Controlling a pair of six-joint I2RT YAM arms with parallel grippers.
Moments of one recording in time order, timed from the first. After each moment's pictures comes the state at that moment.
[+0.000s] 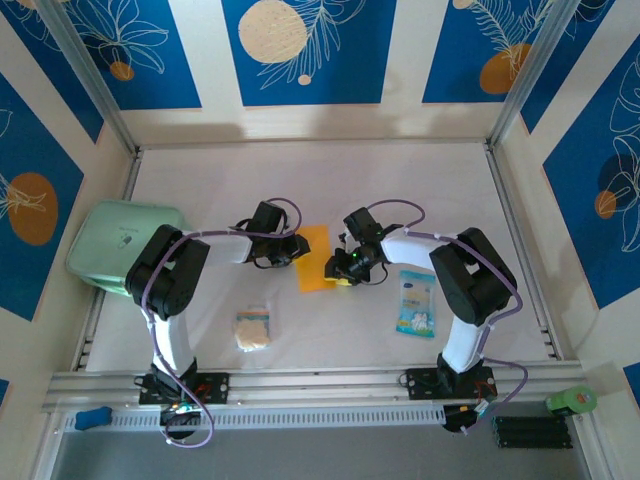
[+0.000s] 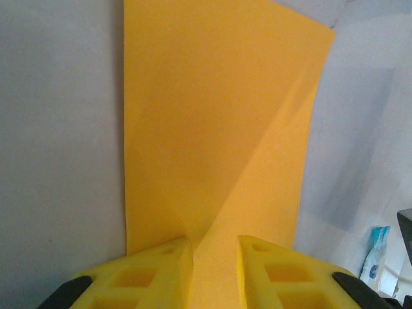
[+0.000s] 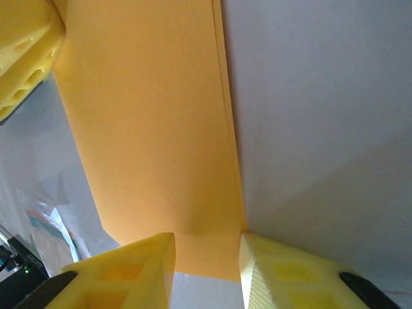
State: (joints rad) left arm -0.51 1.89 1.00 -0.04 0.42 -0.90; right arm 0.56 1.79 0.97 -0.41 -0.49 0.71
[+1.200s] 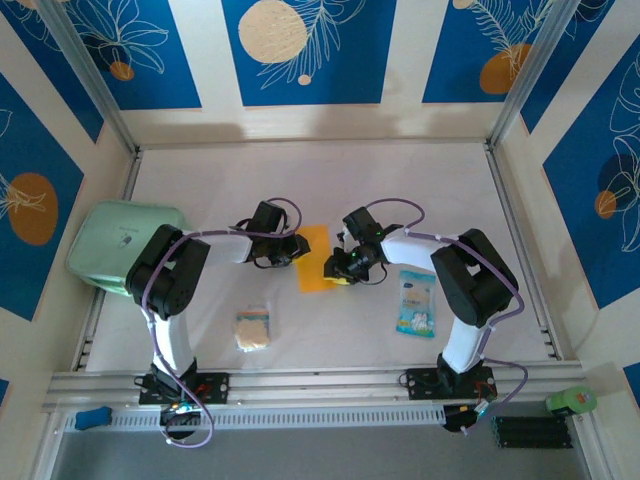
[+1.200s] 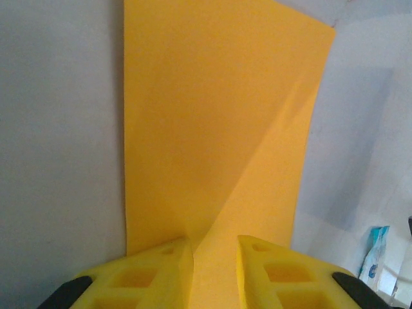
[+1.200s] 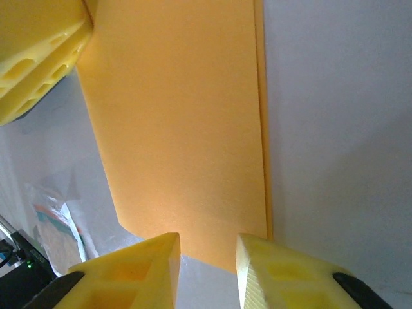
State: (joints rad) left arm -0.51 1.90 1.00 -0.04 0.42 -0.90; right arm 0.57 1.78 0.97 -0.39 -0.51 0.69
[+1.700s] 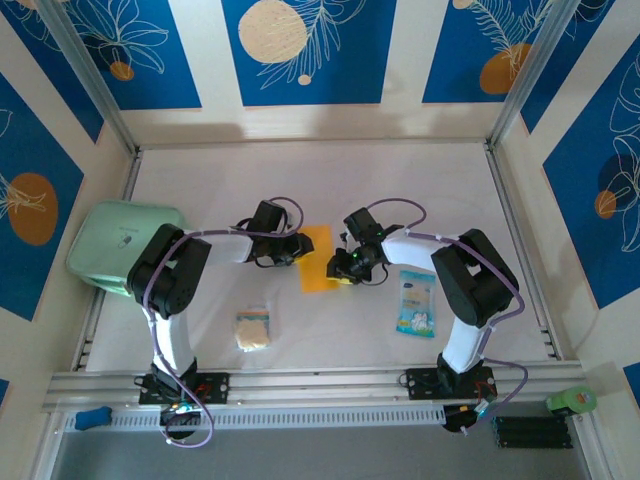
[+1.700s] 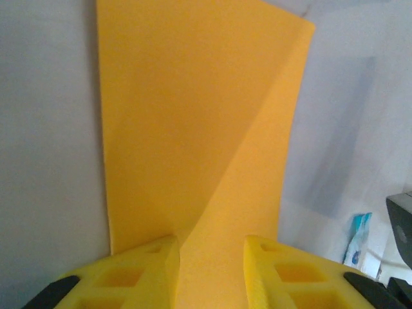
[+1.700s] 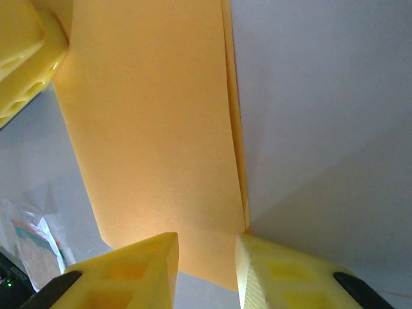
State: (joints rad) left arm -0.52 1.90 1.01 -0.01 0.49 -0.89; right arm 0.56 1.77 0.96 -0.40 -0.44 0.70
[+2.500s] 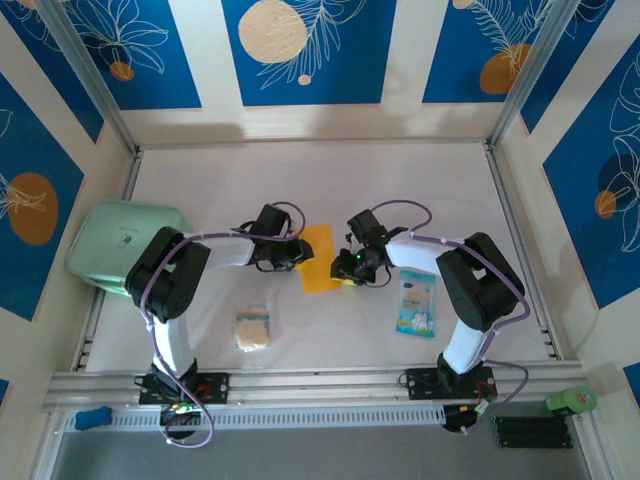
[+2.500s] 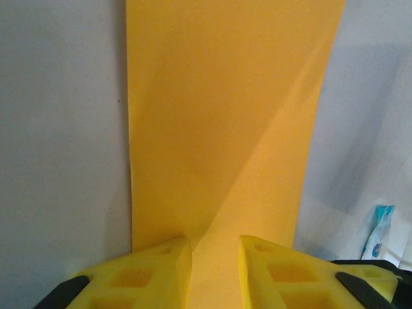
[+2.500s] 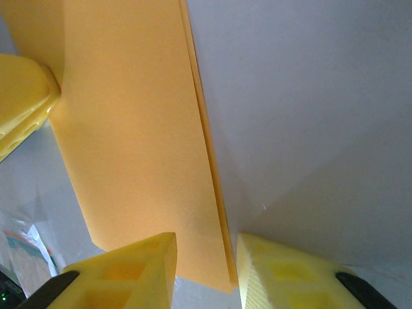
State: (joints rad) left arm -0.55 1.88 0.99 -0.08 0.43 -0.90; right arm 0.55 1.74 0.93 -0.39 -0.40 0.73
